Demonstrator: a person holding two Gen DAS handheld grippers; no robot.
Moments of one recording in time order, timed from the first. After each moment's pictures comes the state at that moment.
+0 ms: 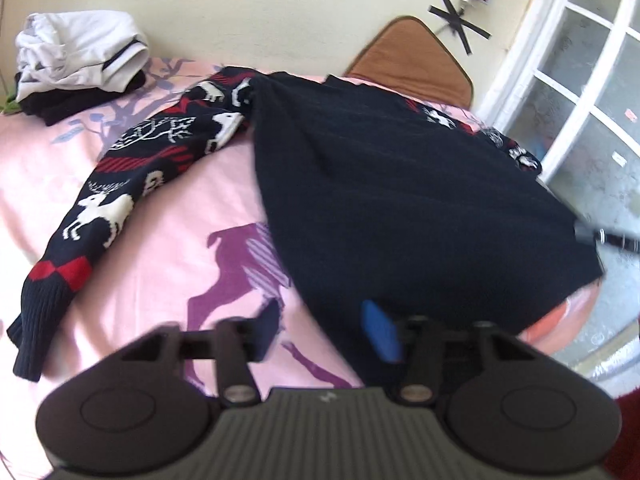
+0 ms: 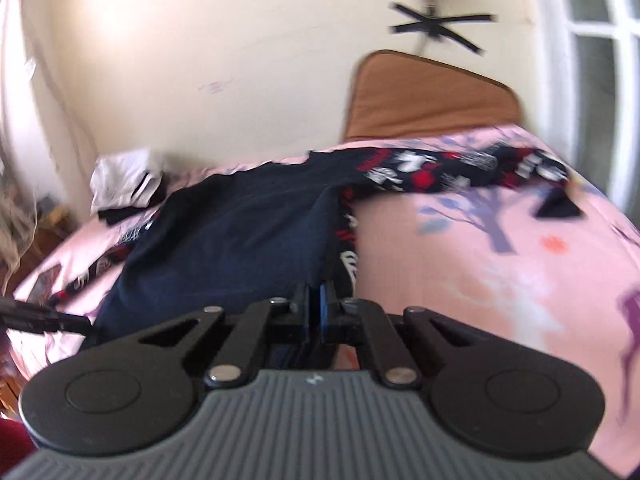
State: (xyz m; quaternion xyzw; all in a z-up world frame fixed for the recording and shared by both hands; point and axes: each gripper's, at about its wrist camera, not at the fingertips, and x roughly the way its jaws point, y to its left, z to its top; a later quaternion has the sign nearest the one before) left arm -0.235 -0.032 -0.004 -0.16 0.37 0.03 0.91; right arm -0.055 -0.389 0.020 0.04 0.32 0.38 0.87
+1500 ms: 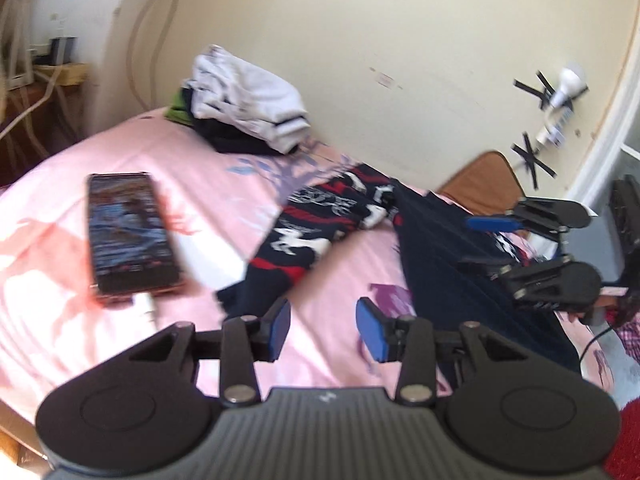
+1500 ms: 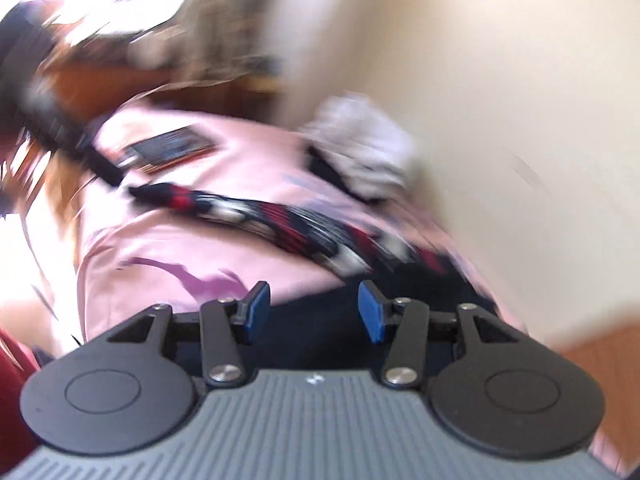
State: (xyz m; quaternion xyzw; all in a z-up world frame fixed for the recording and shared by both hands) left arm -0.365 0.044 0.018 -0.25 0.23 0.17 0.92; right arm -0.119 -0.110 0.049 -0.37 0.03 0.69 0.62
